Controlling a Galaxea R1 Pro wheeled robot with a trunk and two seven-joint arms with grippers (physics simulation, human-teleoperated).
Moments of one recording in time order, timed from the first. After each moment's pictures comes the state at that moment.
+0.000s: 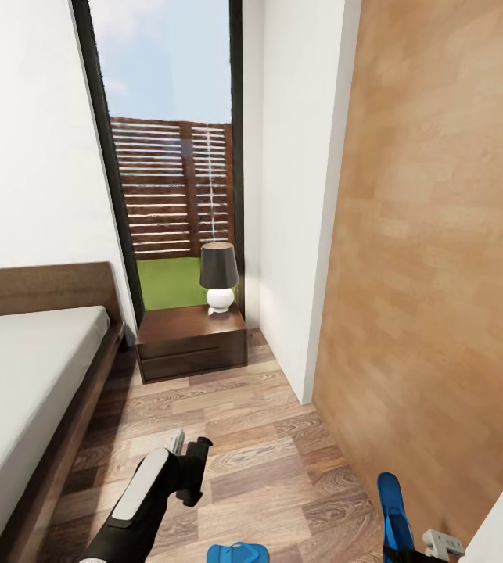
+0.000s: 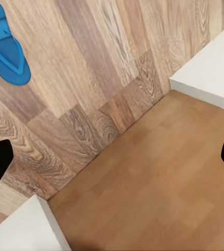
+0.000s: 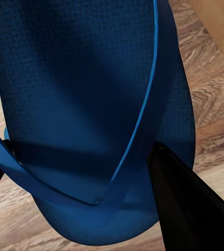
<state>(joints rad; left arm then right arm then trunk) -0.40 -0.14 -0.08 -0.98 1.54 0.13 0.77 -0.44 -0.29 -0.15 -0.08 -0.19 -0.02 0.51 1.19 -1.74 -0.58</state>
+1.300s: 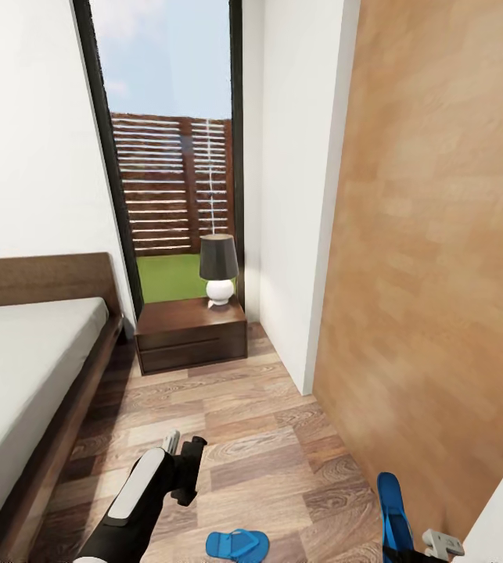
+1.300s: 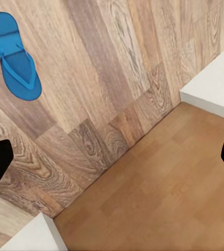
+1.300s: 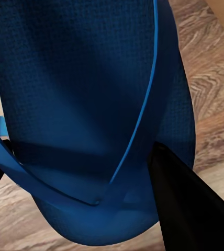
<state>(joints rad) -0.41 -0.12 -0.07 -0.97 1.54 0.12 0.75 -0.44 -0.29 -0.14 -0.08 -0.19 -0.02 0.51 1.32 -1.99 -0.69</state>
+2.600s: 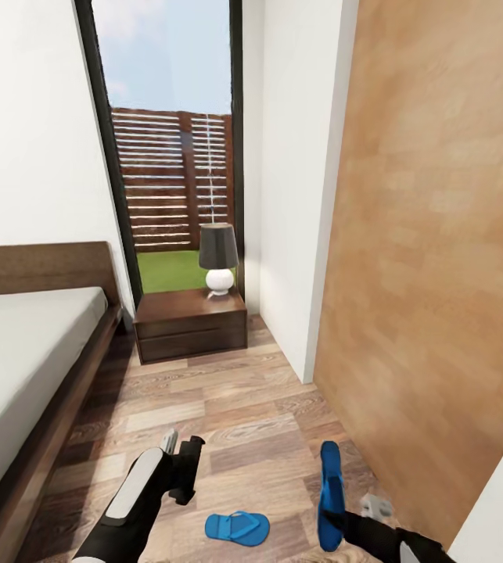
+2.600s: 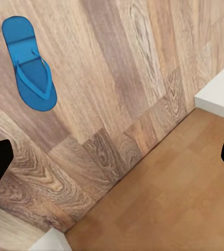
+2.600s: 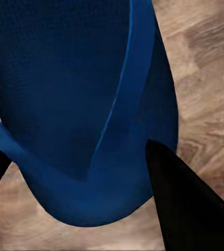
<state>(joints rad) -0.41 -0.11 -0.07 -0.98 1.54 0.12 0.76 -0.45 -0.11 -0.14 -0.30 -0.18 0.18 0.51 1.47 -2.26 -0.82</state>
